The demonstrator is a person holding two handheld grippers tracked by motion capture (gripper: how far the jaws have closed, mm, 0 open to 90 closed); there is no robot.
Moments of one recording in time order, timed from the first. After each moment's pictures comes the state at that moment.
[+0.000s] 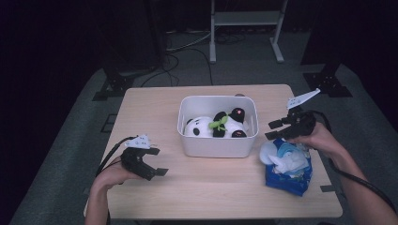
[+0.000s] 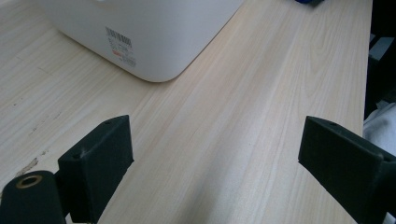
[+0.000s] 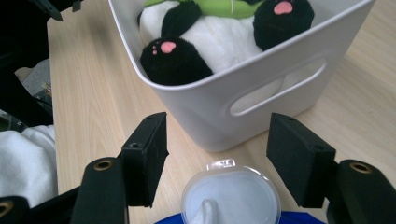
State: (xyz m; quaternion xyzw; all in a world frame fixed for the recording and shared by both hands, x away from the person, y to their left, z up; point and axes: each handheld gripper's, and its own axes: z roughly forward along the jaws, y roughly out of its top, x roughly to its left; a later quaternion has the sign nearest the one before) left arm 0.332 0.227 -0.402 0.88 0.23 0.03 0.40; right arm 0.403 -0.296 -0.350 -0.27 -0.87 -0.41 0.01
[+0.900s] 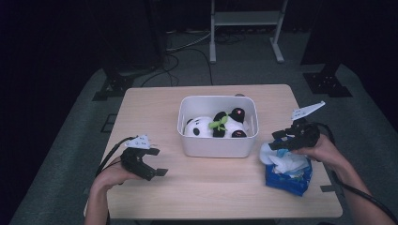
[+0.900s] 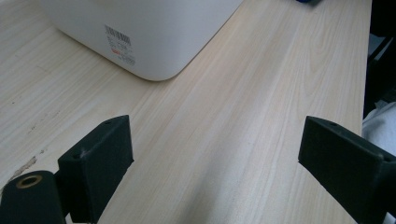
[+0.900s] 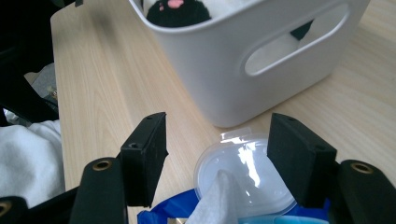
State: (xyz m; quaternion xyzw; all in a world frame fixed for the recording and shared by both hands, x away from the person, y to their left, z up) left arm 0.331 0.228 -0.402 0.88 0.23 0.03 0.40; right arm 0.381 -0.308 -0.375 -0.28 -0.86 -0.42 0.02
